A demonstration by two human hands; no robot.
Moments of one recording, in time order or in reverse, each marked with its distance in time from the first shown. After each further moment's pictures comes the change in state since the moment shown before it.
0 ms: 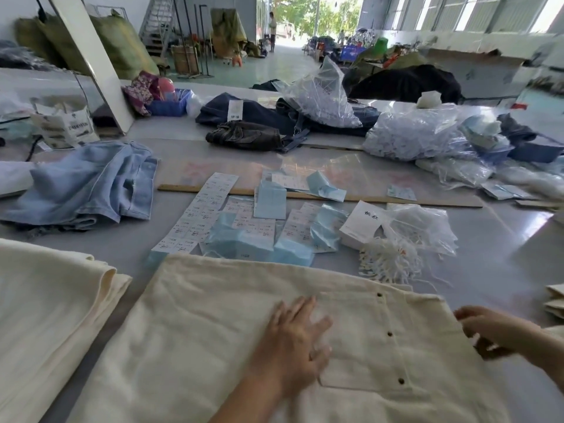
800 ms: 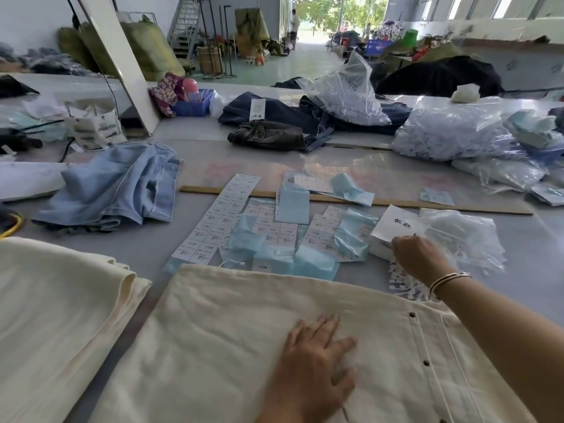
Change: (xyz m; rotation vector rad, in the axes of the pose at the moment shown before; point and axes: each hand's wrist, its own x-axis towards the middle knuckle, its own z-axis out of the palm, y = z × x) left_hand -0.006 0.010 -0.014 -0.020 -0.011 -0.108; right_hand 0.074 -0.168 0.070 -0.939 0.630 -0.683
